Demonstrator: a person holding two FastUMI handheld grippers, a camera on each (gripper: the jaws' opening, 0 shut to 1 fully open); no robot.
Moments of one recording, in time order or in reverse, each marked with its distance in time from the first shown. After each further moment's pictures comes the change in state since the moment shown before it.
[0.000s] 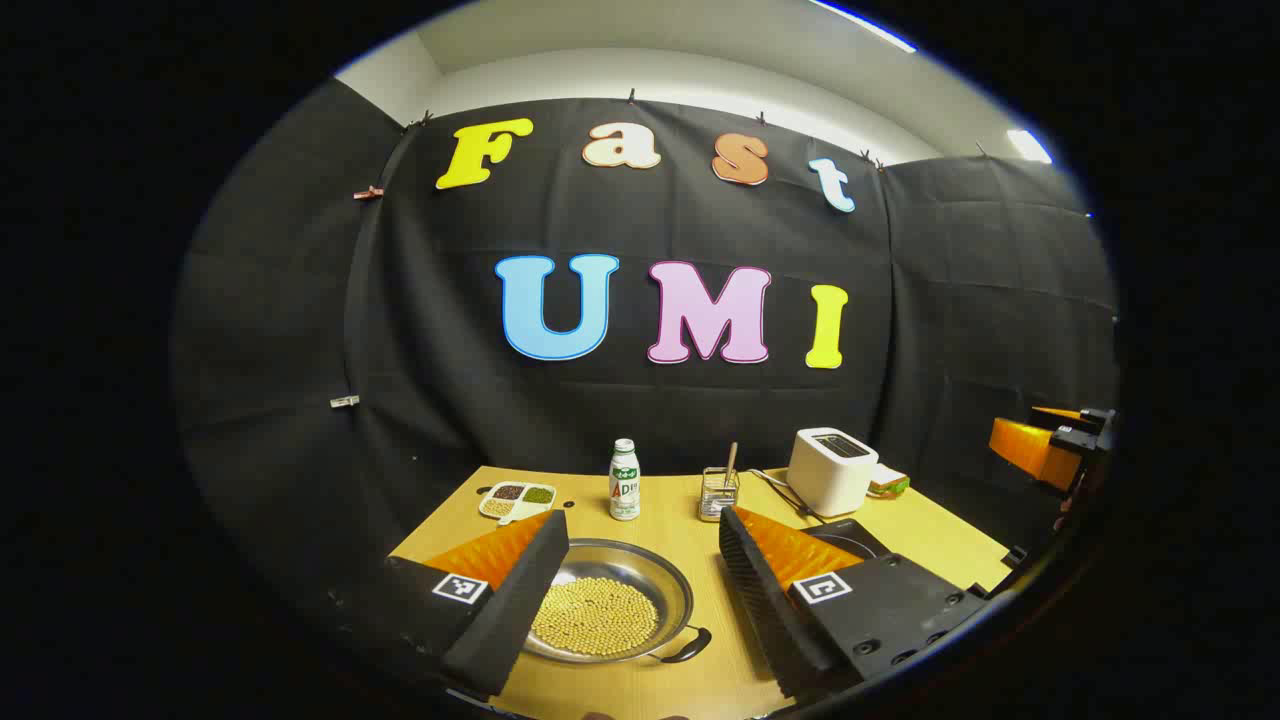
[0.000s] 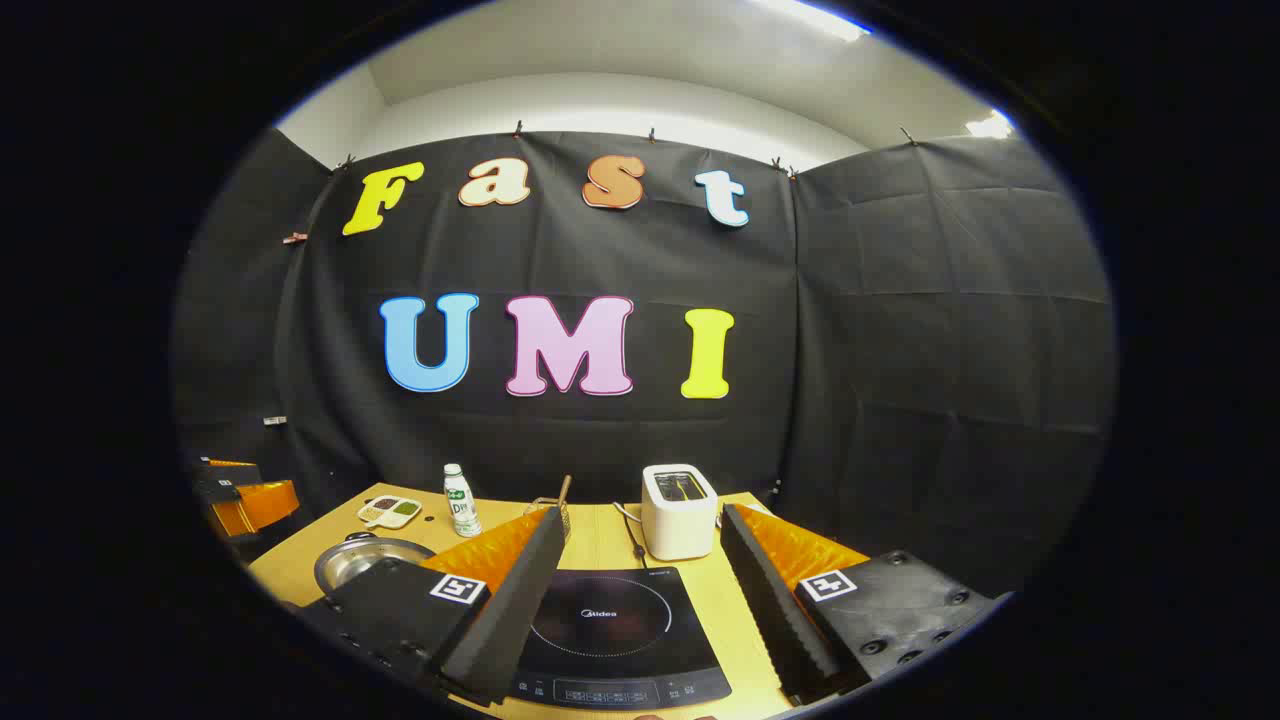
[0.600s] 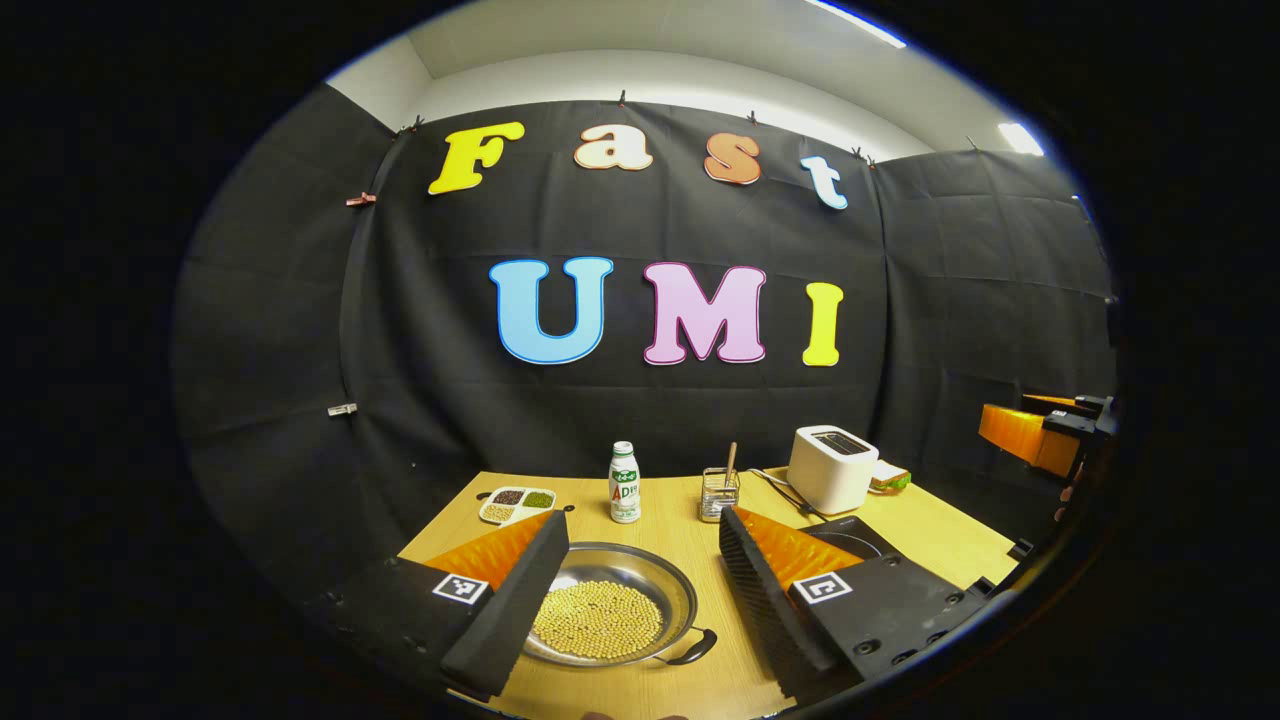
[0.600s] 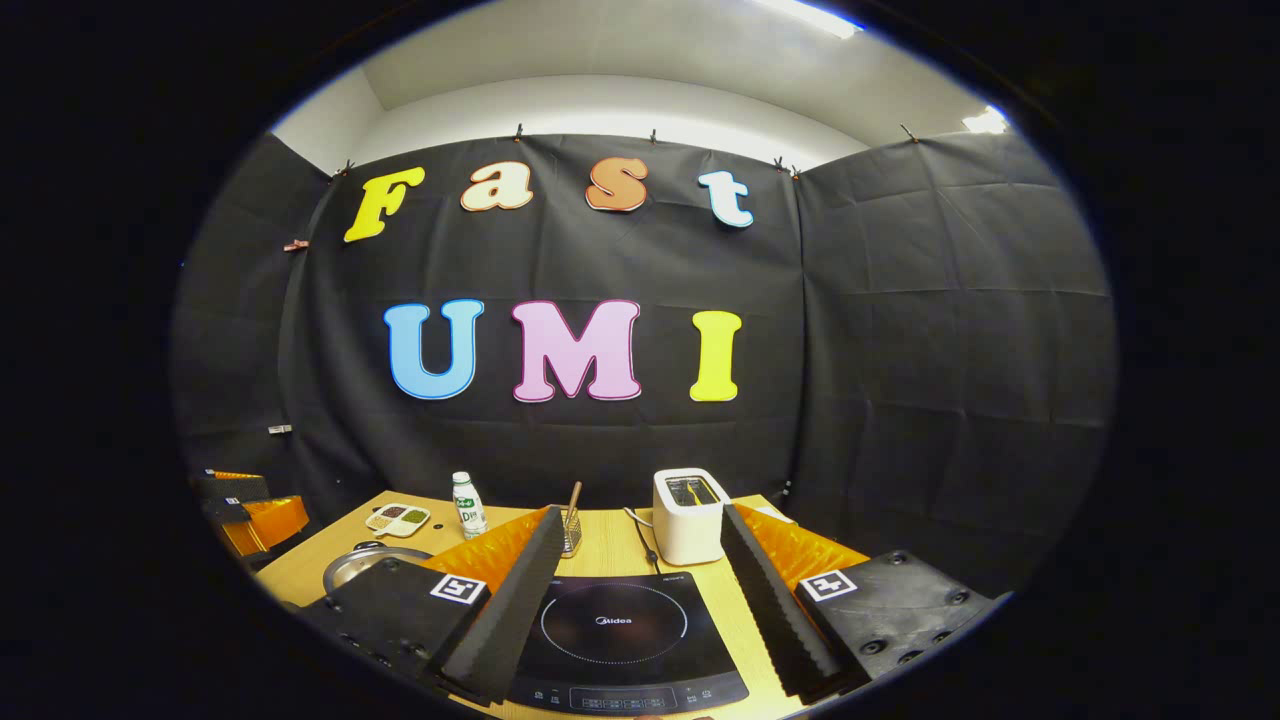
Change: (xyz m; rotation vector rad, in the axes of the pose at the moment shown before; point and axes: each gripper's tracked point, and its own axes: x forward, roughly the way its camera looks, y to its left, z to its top) left arm 0.005 0.000 -0.002 0.015 -0.002 -0.010; right arm 0.007 0.010 0.004 0.012 -0.008 0.016
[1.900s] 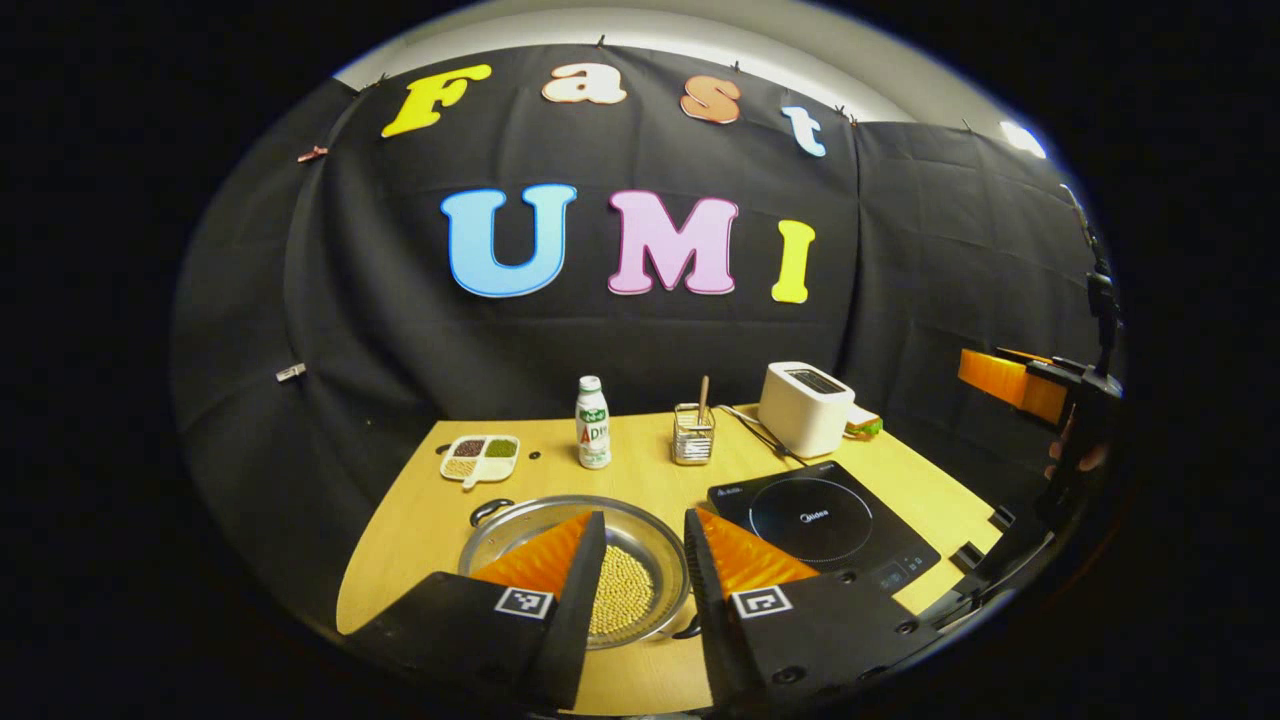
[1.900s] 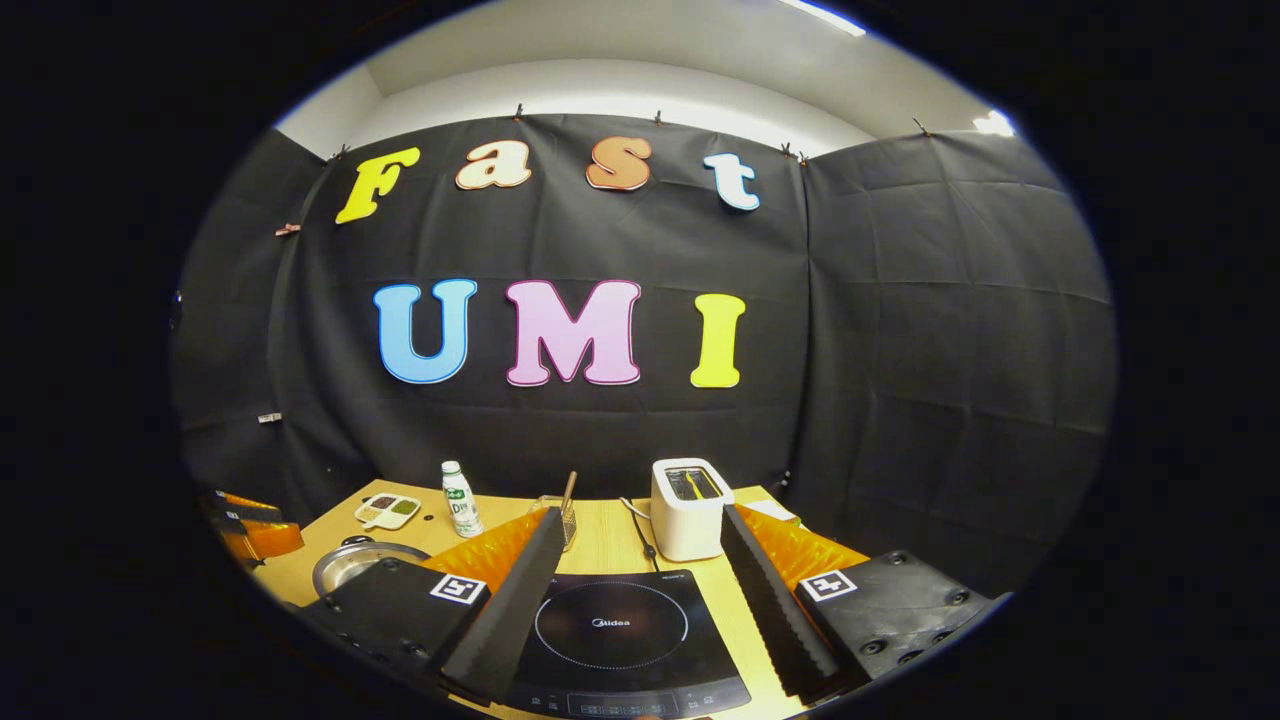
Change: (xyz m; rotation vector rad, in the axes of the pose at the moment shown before) left arm 0.033 0.001 -0.053 0.010 0.251 -0.167; right arm 0.041 0.001 -0.011 -0.009 0.068 -0.007
